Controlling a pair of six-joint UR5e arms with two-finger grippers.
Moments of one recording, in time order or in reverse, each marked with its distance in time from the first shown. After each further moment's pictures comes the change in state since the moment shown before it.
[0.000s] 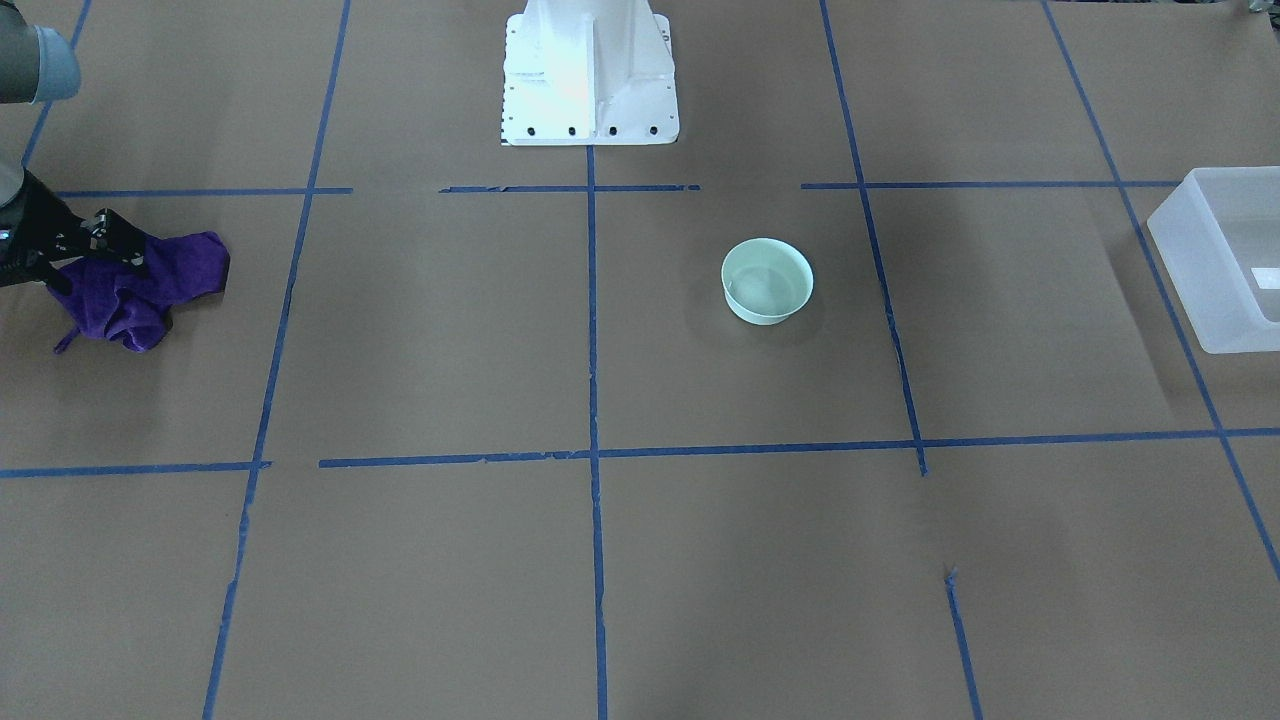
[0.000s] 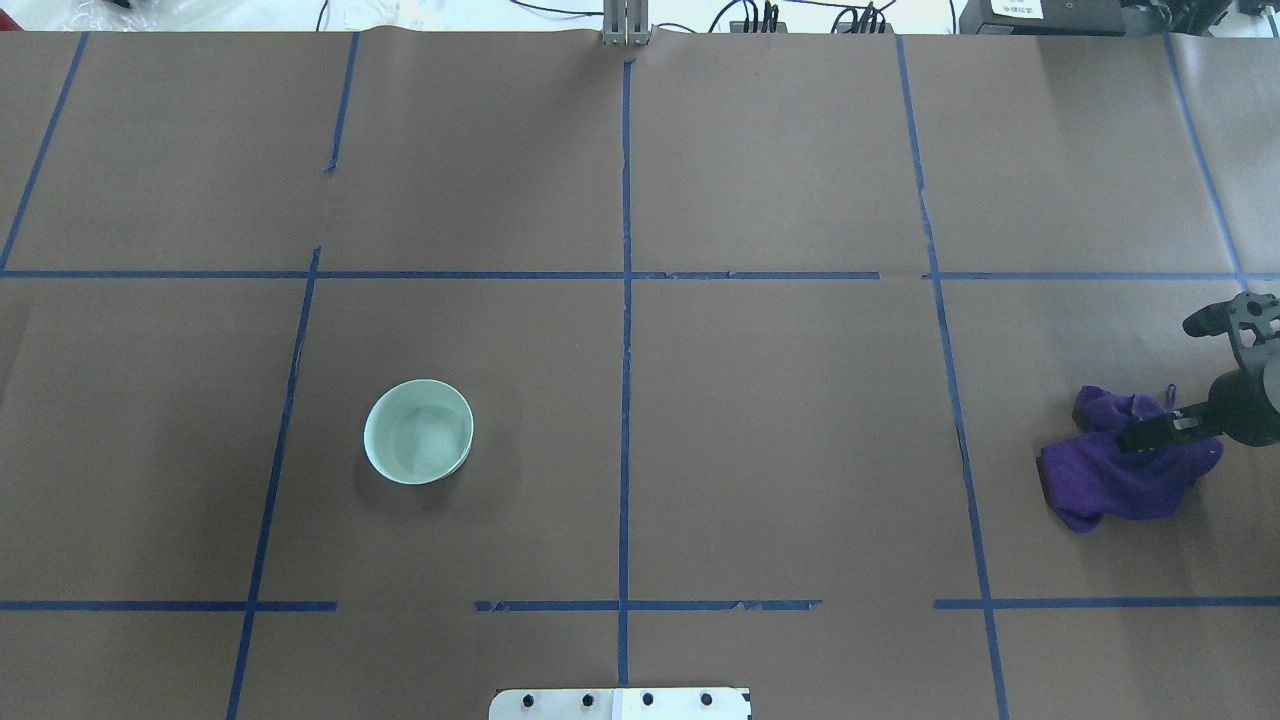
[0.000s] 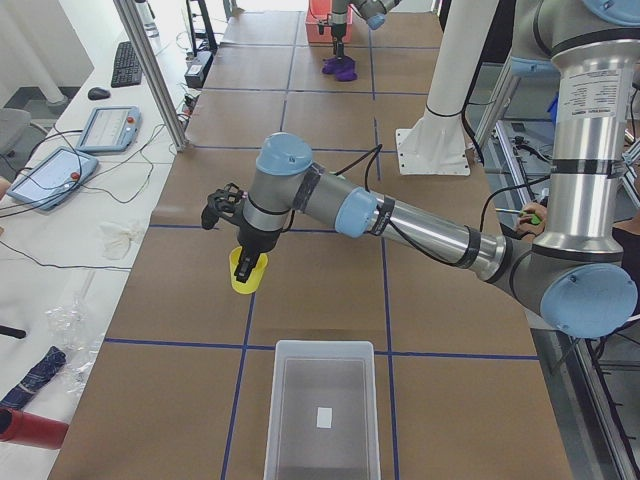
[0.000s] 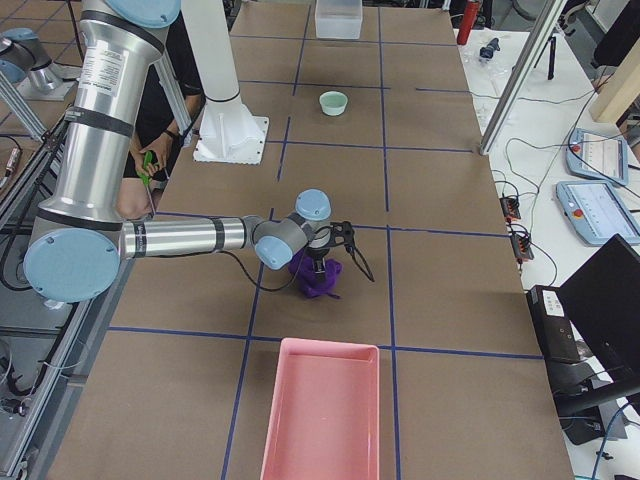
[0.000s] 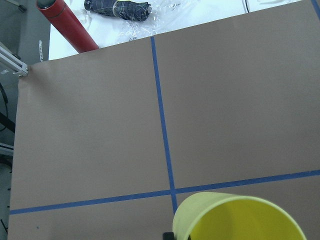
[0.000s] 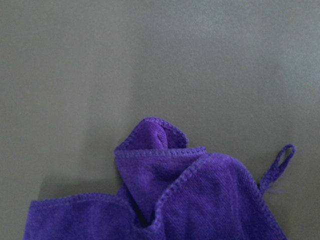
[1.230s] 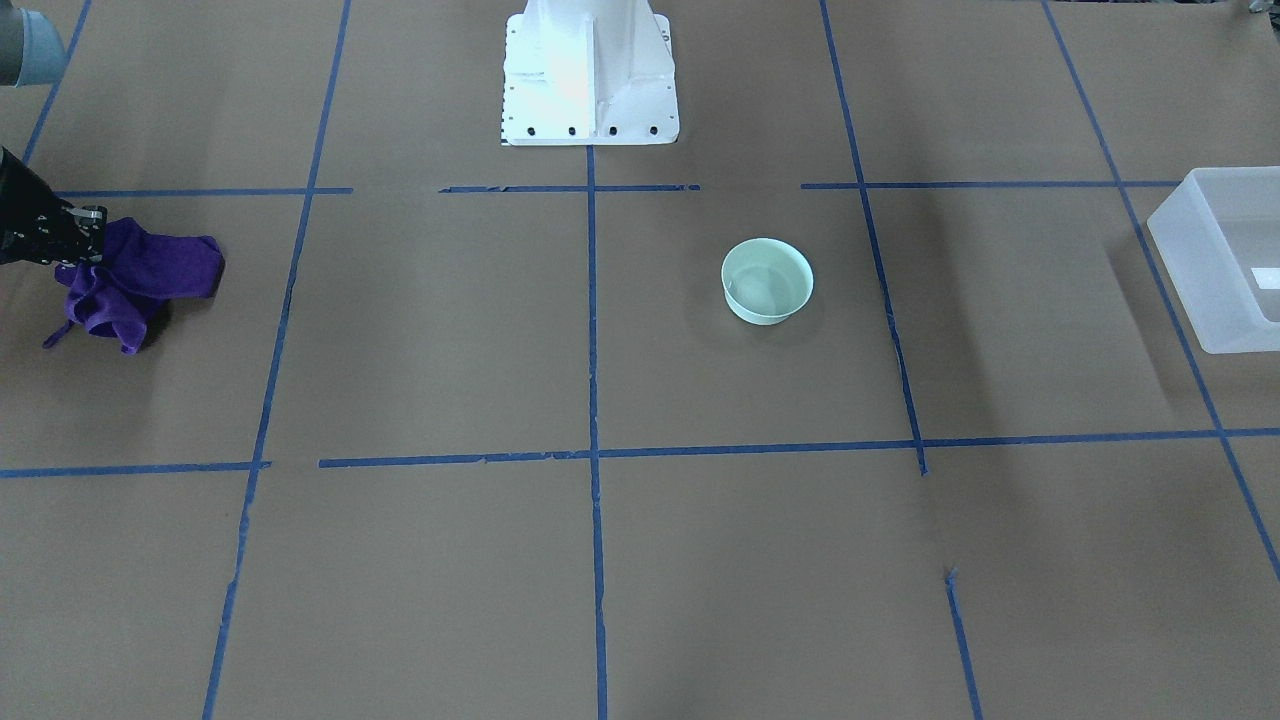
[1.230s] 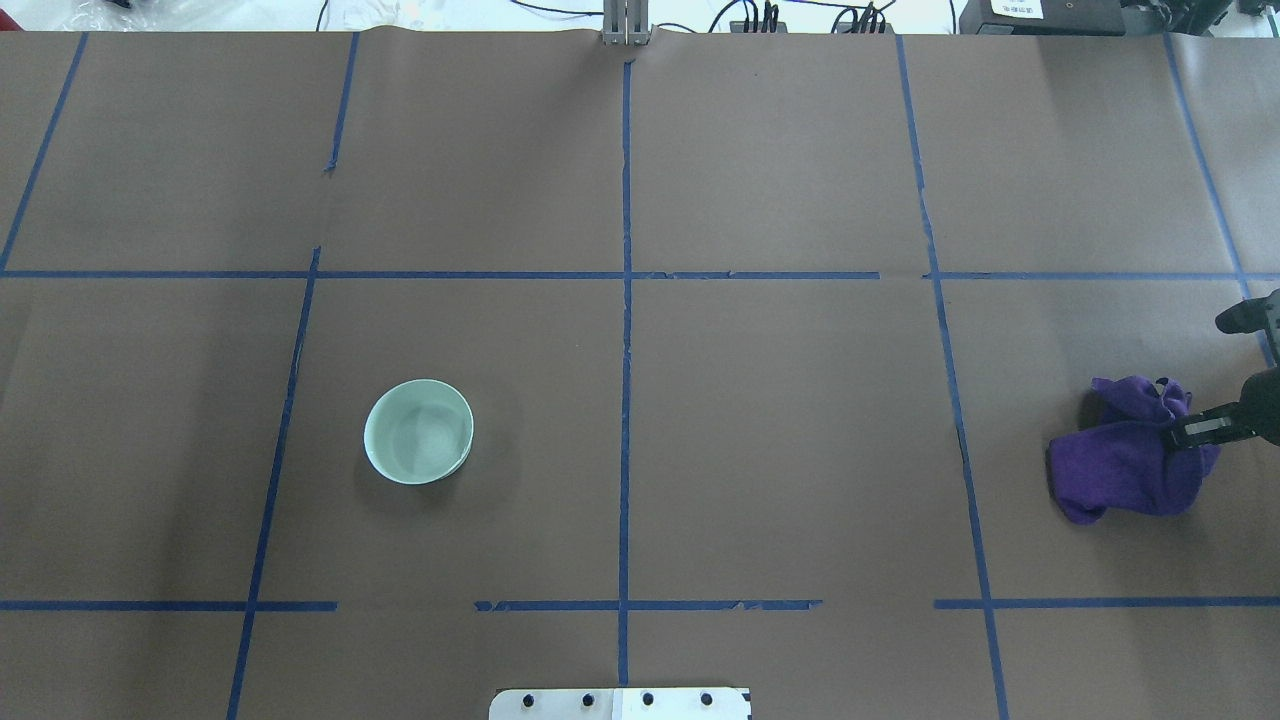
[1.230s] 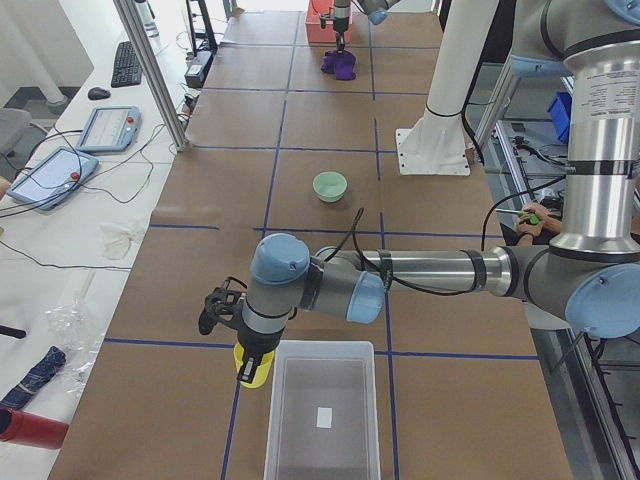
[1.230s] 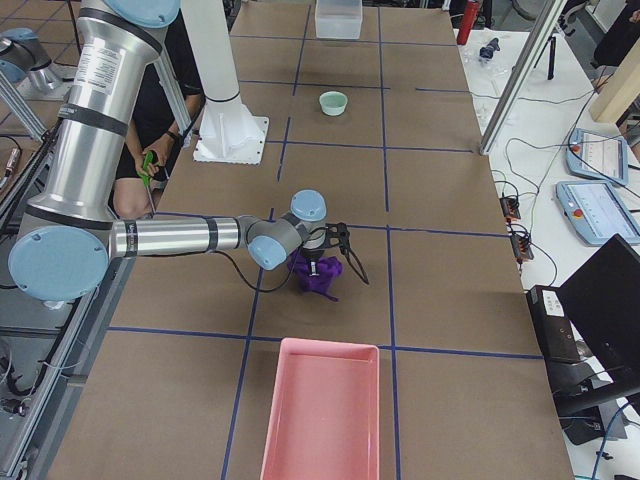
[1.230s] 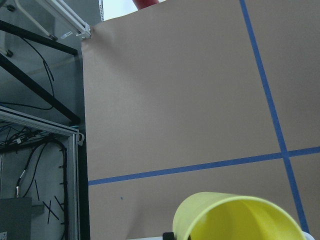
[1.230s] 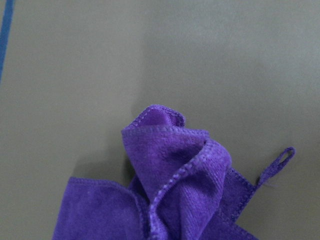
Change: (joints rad) left arm -0.092 0.061 0.284 -0.154 0.033 0.168; right arm 0.076 -0.045 0.078 -0.016 0.058 -0.002
